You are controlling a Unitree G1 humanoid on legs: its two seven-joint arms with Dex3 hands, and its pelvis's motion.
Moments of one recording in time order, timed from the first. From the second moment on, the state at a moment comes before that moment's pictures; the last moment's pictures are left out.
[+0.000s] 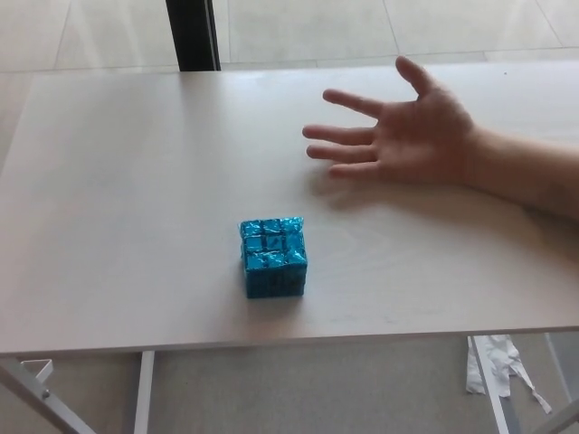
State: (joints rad) left_arm 0.11 0.80 0.40 1.31 -0.06 -0.04 -0.19; right_arm -0.07 -0.56 -0.43 -0.07 0.20 -0.12 0.06
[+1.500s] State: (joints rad) left_arm 0.09 0.80 0.37 1.30 -0.06 -0.04 -0.20; right_arm -0.73 -0.31 0.80 0.29 -0.38 0.20 0.16
